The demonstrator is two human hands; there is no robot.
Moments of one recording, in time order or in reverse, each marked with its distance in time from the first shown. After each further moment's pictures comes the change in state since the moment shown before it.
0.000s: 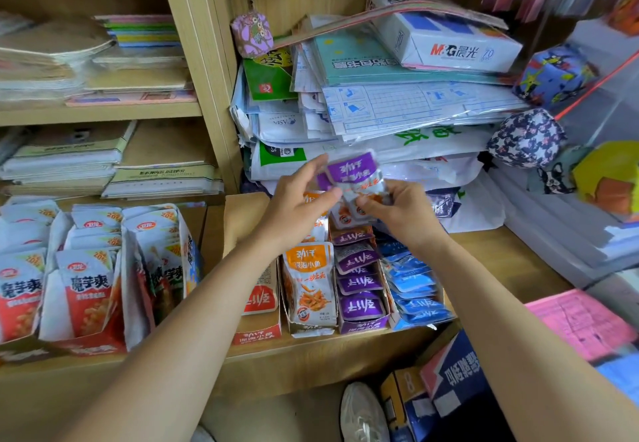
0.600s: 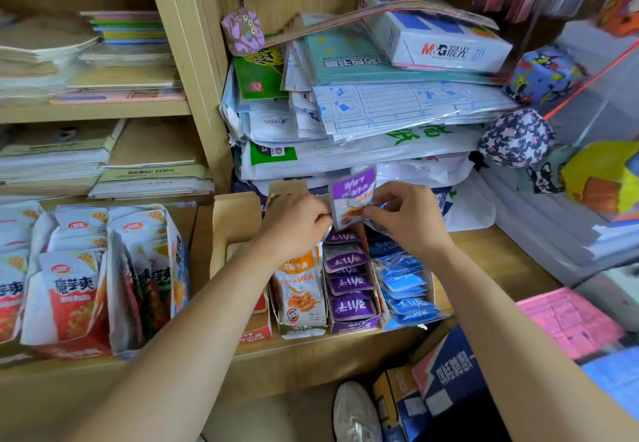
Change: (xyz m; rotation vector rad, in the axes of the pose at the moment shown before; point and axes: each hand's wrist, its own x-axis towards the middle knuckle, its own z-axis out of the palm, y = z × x) left_hand 0.004 -0.006 0.018 0.674 -0.066 0.133; right_hand -0.006 0.010 -0.022 -0.465 0.179 -0.132
